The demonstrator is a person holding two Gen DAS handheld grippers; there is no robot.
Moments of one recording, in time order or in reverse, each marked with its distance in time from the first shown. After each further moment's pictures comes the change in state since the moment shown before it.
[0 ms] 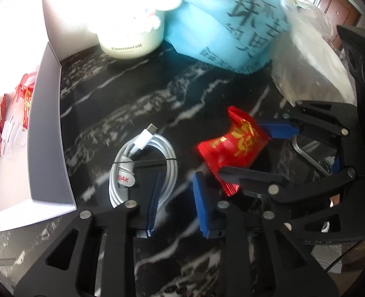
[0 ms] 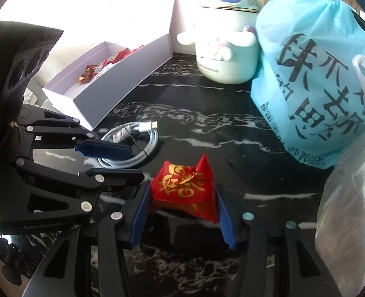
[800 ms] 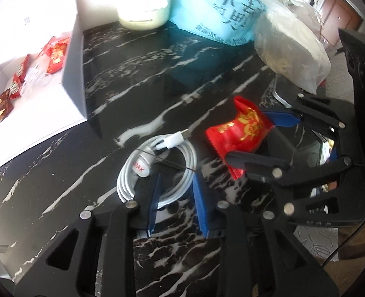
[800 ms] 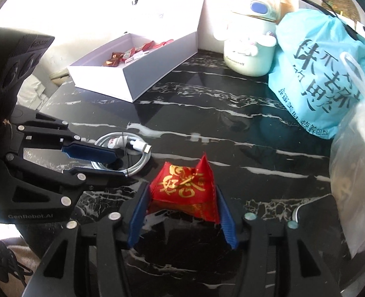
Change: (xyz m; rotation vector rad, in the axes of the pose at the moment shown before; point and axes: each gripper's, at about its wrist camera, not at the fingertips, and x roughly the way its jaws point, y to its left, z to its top) left arm -0.041 -0.015 -0.068 -0.053 -0.006 0.002; right arm -0.024 0.057 -0.047 -0.020 -0.040 -0.029
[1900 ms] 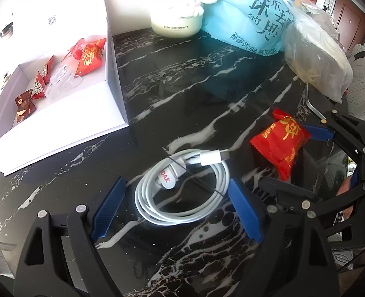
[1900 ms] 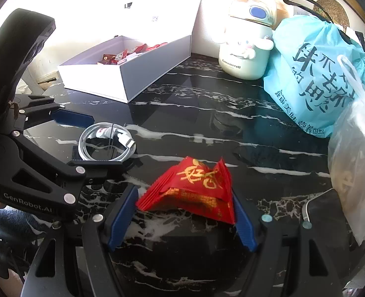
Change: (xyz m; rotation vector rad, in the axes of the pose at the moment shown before) left arm 0.007 0.028 -0.002 -0.004 -0.076 0.110; right arm 0.010 0.019 -0.006 0.002 -0.049 -0.100
